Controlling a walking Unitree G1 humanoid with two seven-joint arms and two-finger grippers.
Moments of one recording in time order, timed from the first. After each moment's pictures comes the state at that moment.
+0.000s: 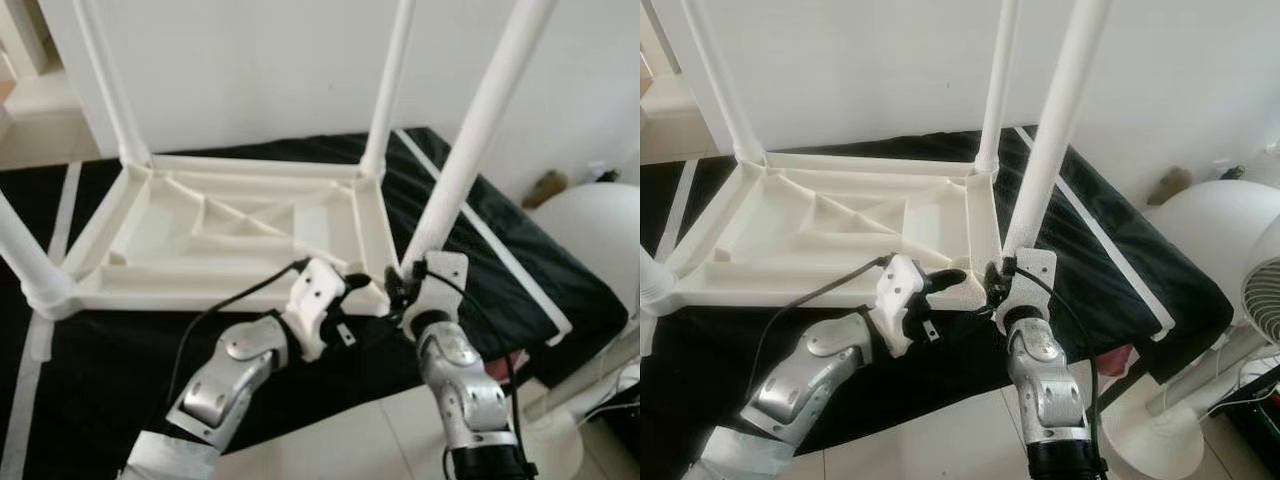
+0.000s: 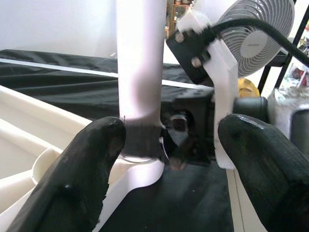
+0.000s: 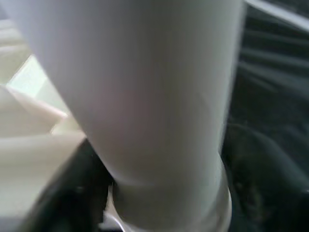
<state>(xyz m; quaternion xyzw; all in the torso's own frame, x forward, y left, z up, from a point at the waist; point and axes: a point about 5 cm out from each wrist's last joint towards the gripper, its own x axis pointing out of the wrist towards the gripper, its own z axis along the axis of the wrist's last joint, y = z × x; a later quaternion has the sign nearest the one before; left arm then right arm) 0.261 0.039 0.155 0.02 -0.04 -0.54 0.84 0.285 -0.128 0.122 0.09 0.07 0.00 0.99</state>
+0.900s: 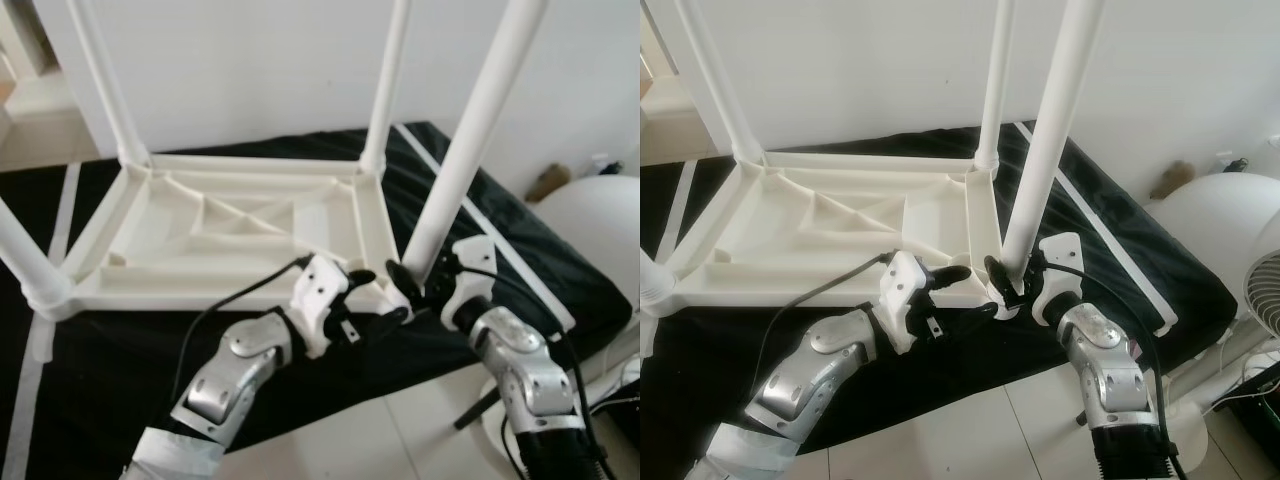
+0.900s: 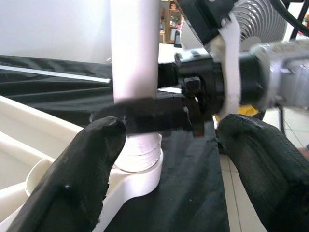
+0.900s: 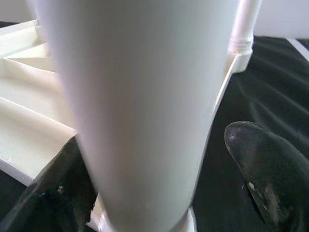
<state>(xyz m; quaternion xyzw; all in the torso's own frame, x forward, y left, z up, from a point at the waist) 0.263 0.036 0.159 0.01 -0.05 -0.55 0.84 0.304 -0.171 0.152 -0.04 0.00 0.25 0.97</state>
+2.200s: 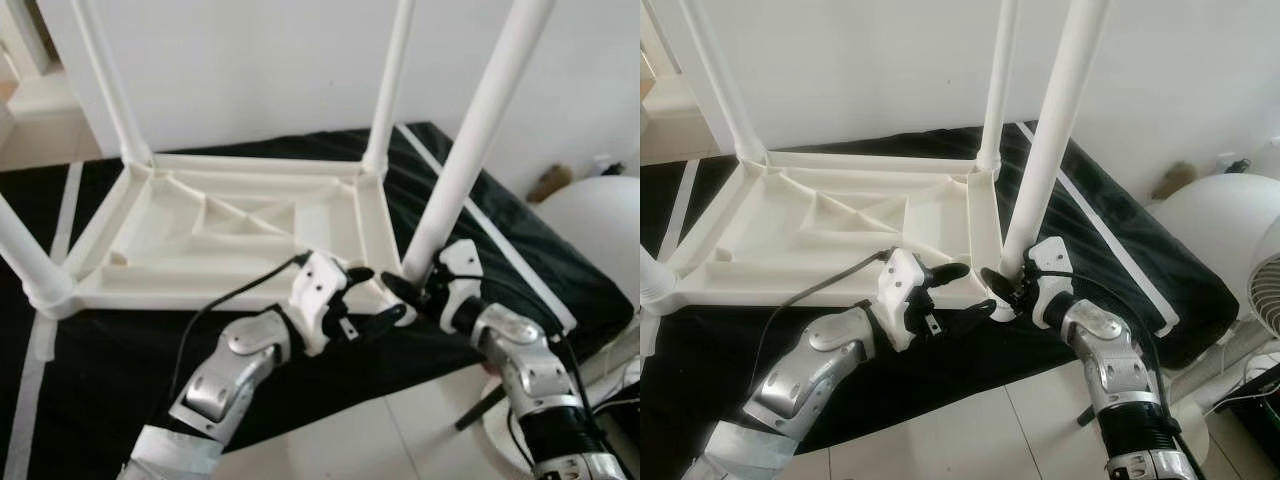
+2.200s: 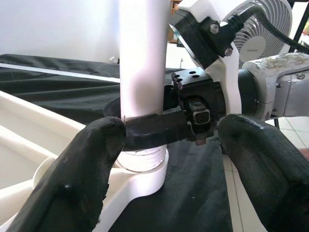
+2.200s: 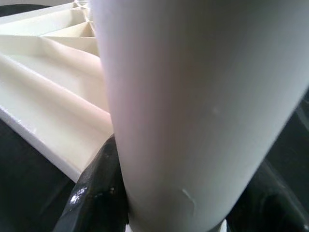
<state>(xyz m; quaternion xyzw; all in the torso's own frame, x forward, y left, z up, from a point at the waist) 0.263 0.038 0.159 0.01 -0.05 -0.55 0.84 0.306 -0.167 0.135 -0.04 0.02 0.29 0.96</state>
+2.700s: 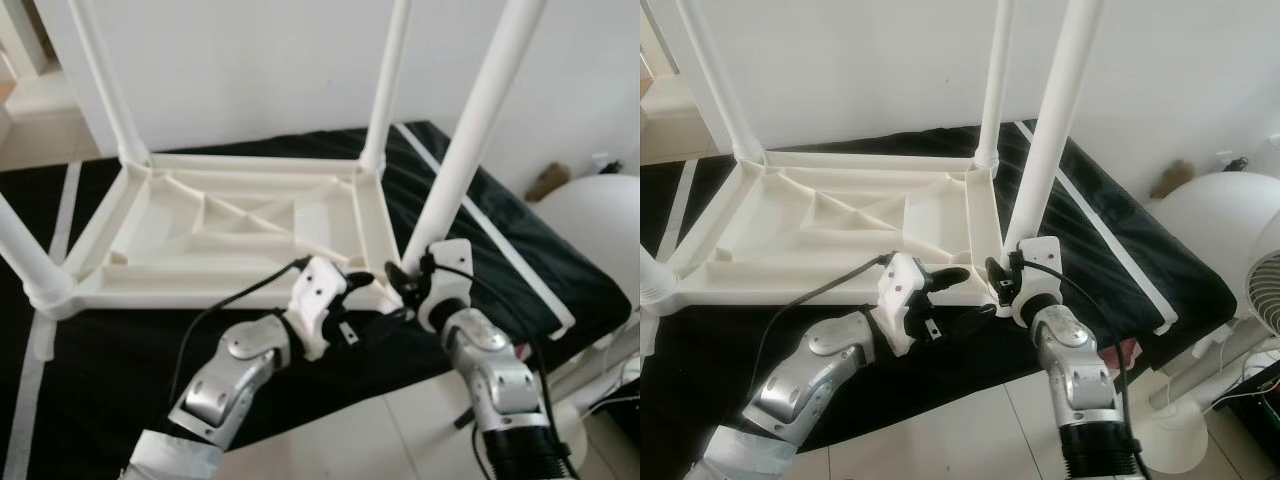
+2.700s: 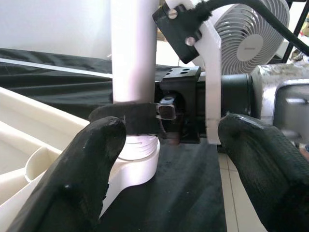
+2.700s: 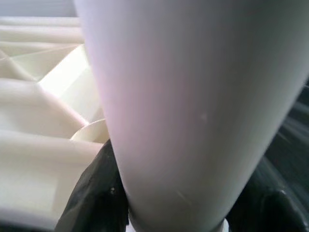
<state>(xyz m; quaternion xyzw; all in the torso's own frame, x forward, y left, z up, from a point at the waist) 0.260 0.038 0.157 0.01 -0.04 -0.55 0.84 0.297 -0.137 0.138 0.04 0.04 0.04 1.00</state>
